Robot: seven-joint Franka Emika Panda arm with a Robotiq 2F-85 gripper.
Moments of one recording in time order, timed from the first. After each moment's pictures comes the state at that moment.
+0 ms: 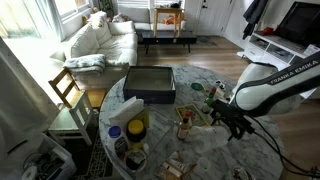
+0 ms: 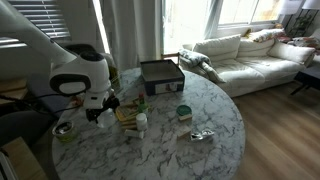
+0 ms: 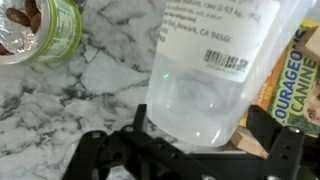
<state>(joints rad) -0.05 0.09 -0.04 -2.59 0.40 2.66 1.24</state>
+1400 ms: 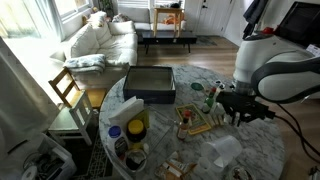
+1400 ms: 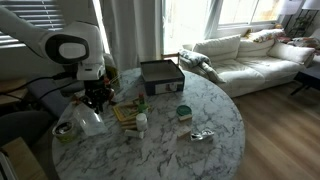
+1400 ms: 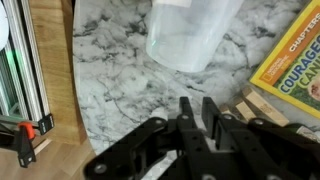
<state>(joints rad) -0.05 -0.11 -0.03 -2.50 -0.11 2.22 1.48</state>
